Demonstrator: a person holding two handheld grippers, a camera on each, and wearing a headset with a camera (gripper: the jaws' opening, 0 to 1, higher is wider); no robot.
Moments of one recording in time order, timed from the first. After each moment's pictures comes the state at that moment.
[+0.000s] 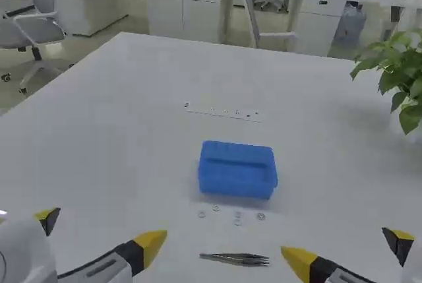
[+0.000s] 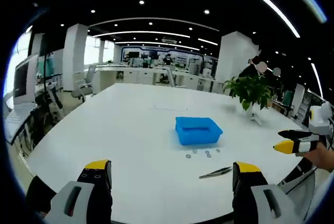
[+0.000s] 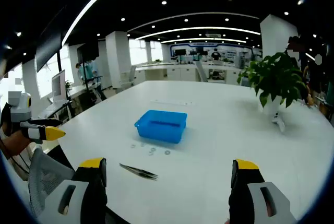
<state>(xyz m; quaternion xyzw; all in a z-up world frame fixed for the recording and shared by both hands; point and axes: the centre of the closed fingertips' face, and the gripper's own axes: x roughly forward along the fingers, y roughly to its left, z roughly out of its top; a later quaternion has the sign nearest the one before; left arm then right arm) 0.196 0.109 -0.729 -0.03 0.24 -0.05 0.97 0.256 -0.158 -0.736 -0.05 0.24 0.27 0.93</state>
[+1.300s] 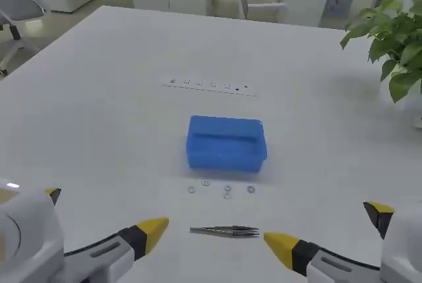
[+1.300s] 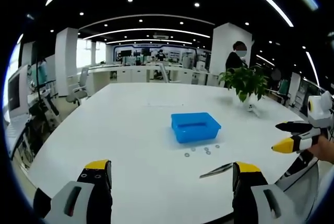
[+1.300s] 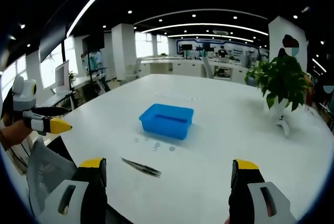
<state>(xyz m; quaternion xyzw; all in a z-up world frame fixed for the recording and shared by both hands) 0.201 0.103 -0.728 -0.03 0.23 -0.06 0.97 0.245 -0.151 -0.741 -0.05 0.25 0.27 0.93</state>
